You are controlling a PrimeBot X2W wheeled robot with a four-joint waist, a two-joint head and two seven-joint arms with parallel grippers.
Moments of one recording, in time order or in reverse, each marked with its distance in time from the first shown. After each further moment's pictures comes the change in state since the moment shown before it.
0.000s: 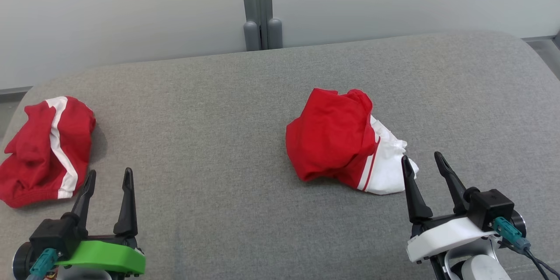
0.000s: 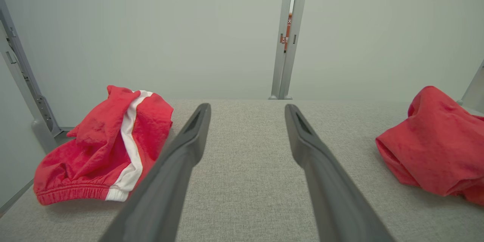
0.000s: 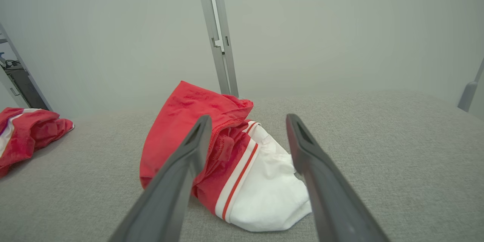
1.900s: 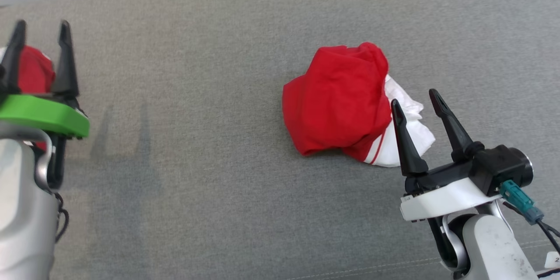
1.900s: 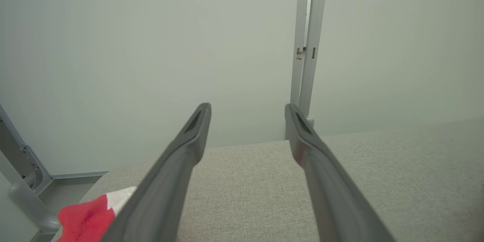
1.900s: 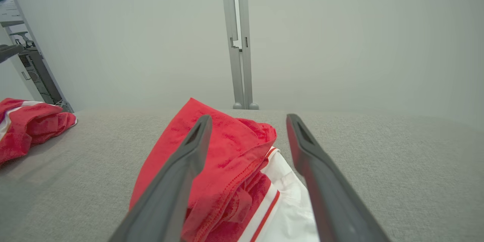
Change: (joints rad) left arm -0.608 0.205 -0.145 0.317 -0.141 -0.004 0.000; right arm -0.115 -0.014 0.046 -0.225 -0.064 0.000 0.077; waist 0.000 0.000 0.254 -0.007
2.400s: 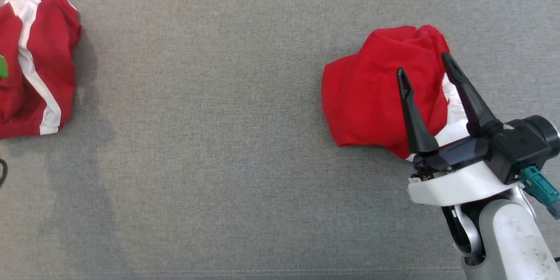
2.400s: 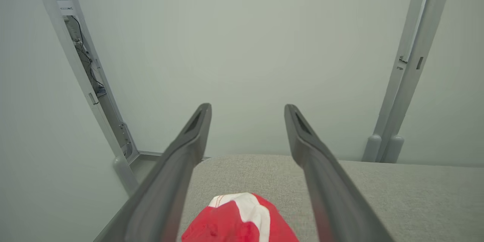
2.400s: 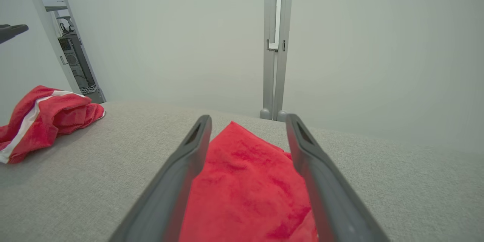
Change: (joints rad) left arm -0.240 0.077 0.078 0.195 -0.040 0.000 0.000; right arm -0.046 -0.029 0.008 -0.196 -0.063 0.000 0.116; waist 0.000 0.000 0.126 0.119
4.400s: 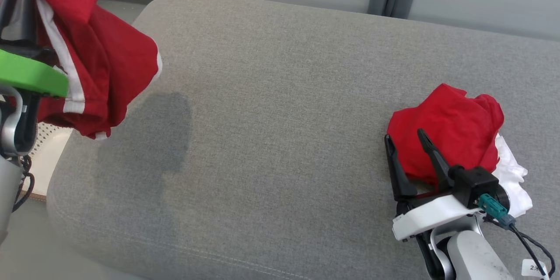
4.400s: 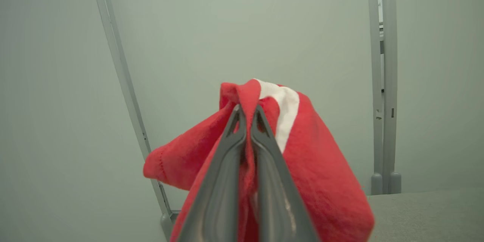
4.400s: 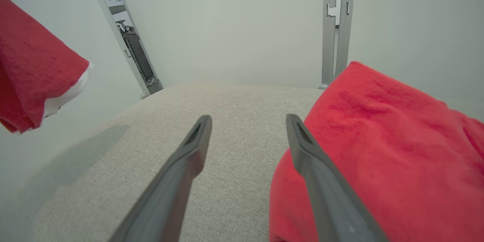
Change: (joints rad) left arm 0.088 0.120 -0.364 -0.338 -0.186 0.103 0.003; right arm 0.056 0.044 0.001 0.468 0.142 0.000 -0.204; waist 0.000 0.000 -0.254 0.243
